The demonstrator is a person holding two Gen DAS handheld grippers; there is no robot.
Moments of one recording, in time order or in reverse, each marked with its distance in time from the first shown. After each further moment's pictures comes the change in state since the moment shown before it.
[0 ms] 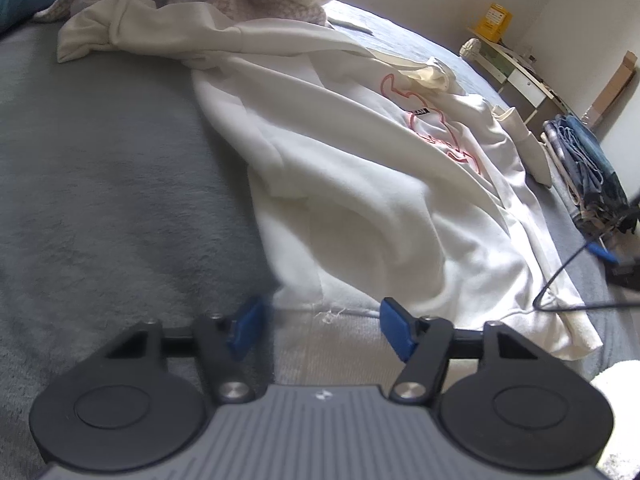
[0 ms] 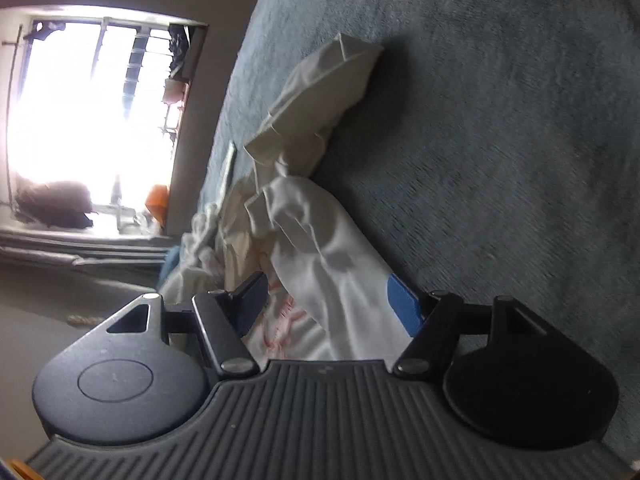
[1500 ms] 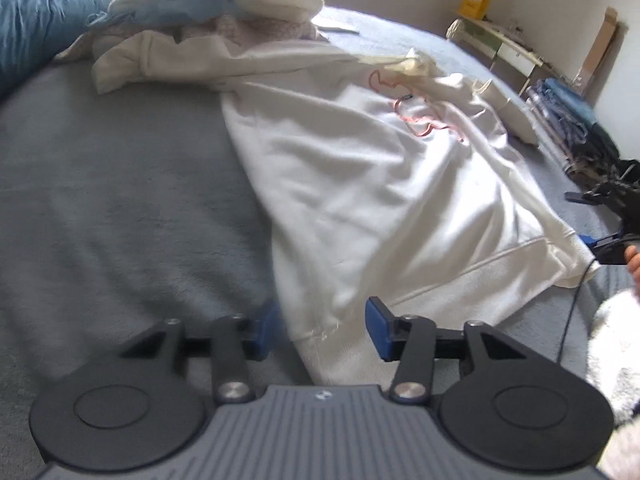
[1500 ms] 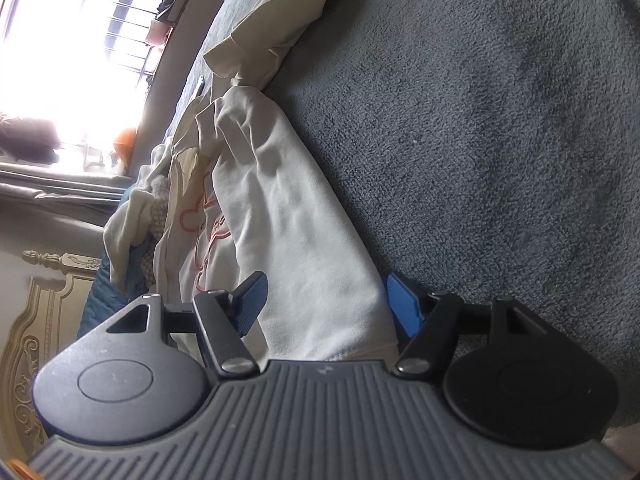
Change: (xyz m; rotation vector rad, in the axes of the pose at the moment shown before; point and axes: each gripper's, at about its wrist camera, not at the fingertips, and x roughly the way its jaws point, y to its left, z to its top) left arm -0.071 -0.003 -0.035 0.113 0.008 0.071; right arm 0.001 -0.038 -0.033 -0.092 0.078 -0.083
